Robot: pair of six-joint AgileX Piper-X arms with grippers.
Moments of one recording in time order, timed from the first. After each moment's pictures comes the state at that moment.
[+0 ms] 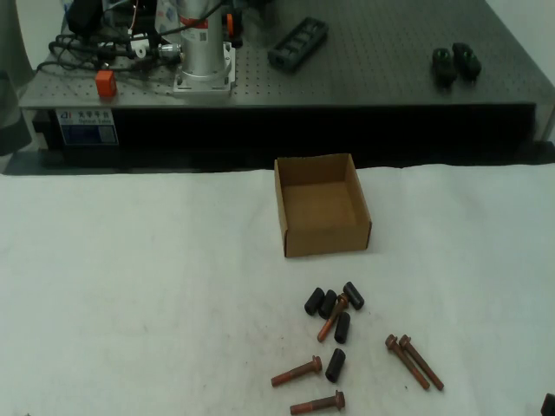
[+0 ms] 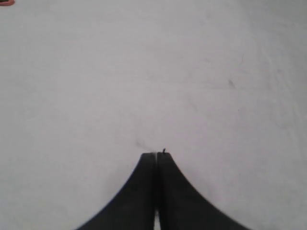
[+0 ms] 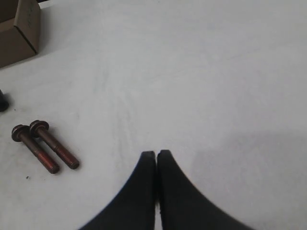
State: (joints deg) left arm 0.9 0.0 0.7 34.0 -1.0 -6.1; right arm -8.5 0.0 0.8 35.0 5.5 10.4
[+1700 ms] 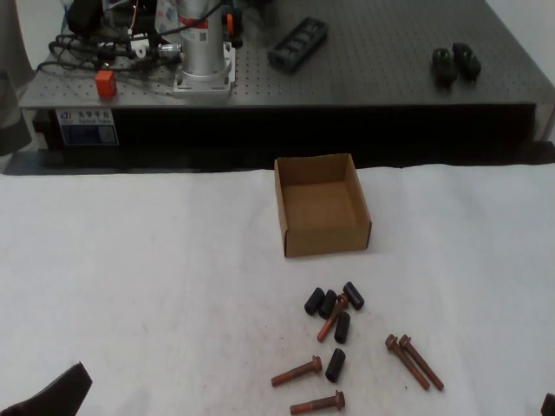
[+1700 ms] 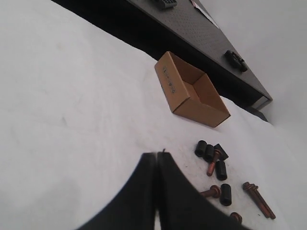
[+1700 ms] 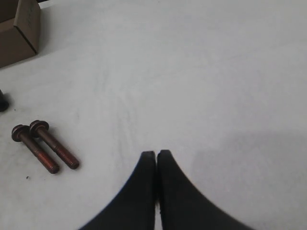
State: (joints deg) left arm 0.9 0.0 0.7 19.4 25.8 -33.2; right arm -8.5 0.0 0.8 35.0 5.5 10.4
